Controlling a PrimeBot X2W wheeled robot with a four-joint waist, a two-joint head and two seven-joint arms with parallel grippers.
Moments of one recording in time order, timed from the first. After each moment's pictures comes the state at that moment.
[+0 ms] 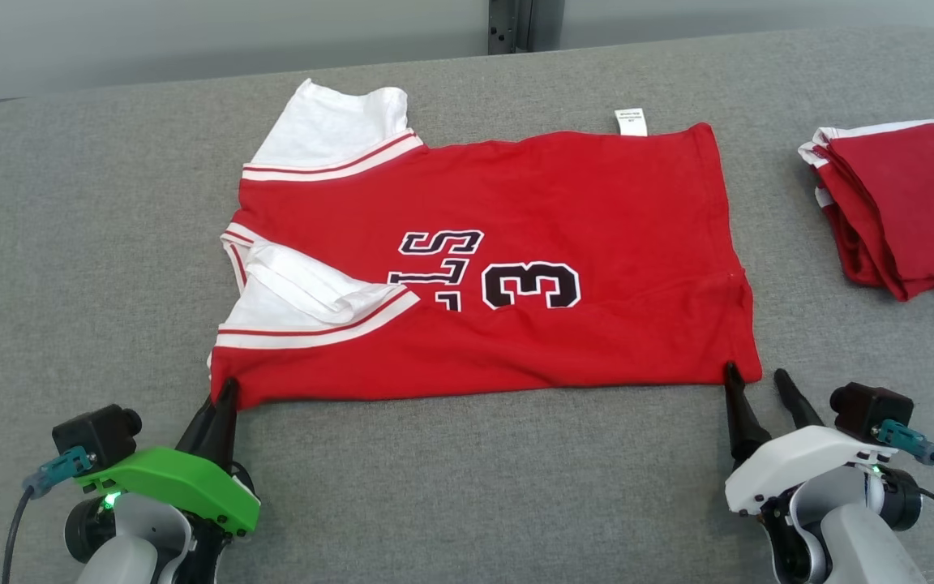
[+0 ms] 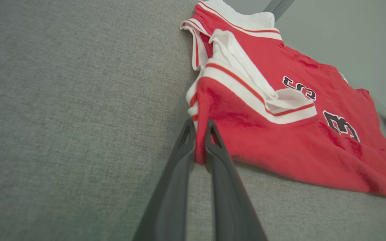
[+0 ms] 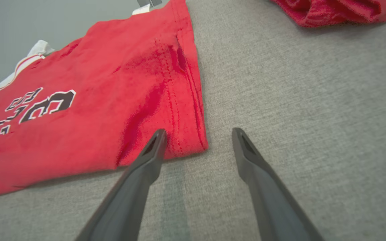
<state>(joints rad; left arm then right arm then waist) -0.20 0.29 -0.31 0.37 -0.87 -0.03 -0.06 -0.19 -0.05 -0.03 0.46 0.38 0.13 -0.15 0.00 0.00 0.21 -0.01</state>
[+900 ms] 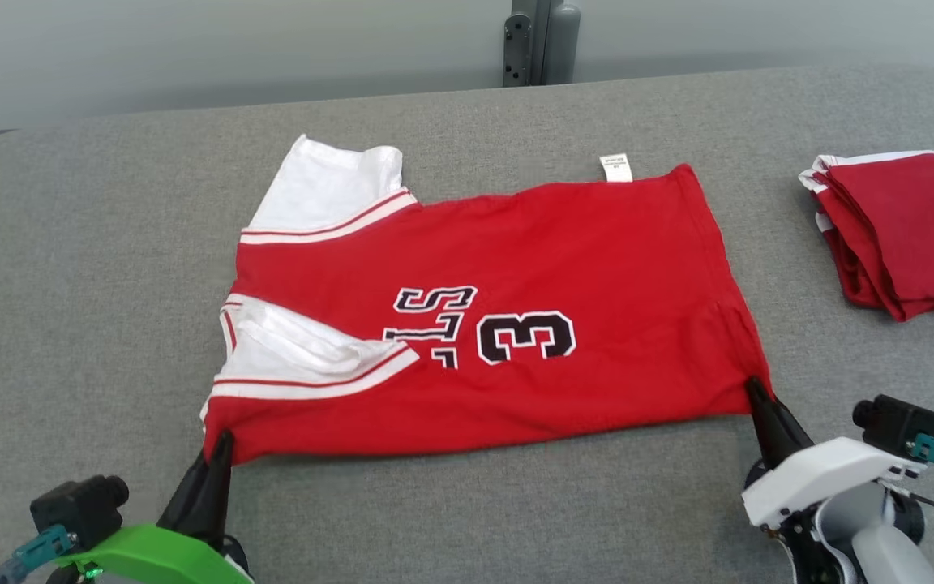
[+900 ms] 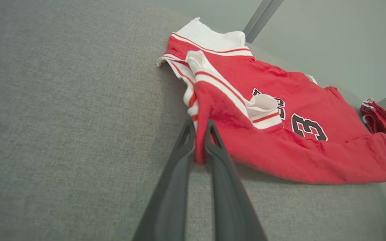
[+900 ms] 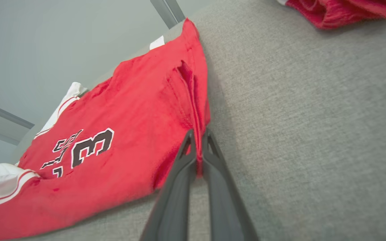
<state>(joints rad) 0.03 0.38 -0.31 0.04 -0.86 0.06 -0.06 -0.12 -0.09 0.04 0.33 0.61 0.13 -0.05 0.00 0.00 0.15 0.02</state>
